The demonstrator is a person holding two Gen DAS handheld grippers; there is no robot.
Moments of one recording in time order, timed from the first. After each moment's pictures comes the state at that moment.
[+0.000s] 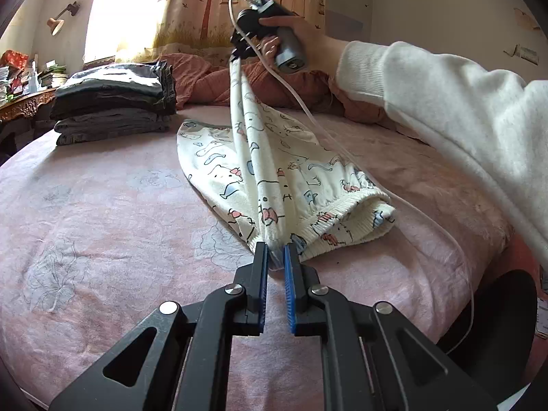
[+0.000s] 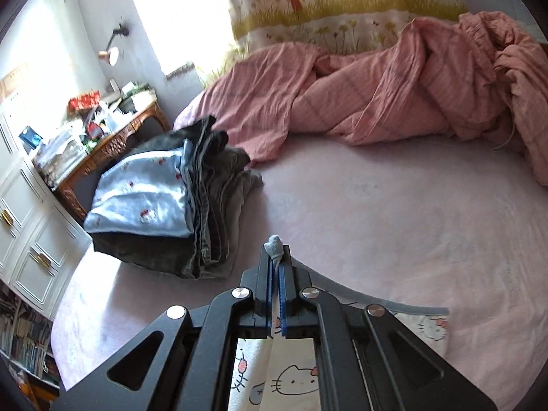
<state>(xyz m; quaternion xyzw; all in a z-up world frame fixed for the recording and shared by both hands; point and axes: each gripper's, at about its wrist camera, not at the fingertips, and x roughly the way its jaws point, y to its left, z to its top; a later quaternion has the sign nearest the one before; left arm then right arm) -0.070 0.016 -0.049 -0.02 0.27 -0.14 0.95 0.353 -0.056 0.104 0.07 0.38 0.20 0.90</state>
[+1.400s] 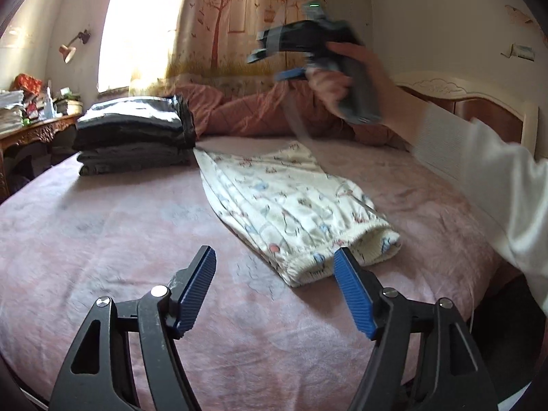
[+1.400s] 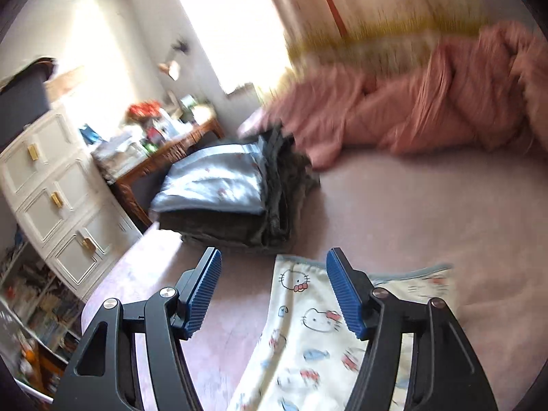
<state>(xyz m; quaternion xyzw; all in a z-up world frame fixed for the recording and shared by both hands) -0.097 0.030 -0.016 0.00 0.20 -0.11 0.97 0.229 -0.084 0.115 0.09 0.28 0.30 0.91</state>
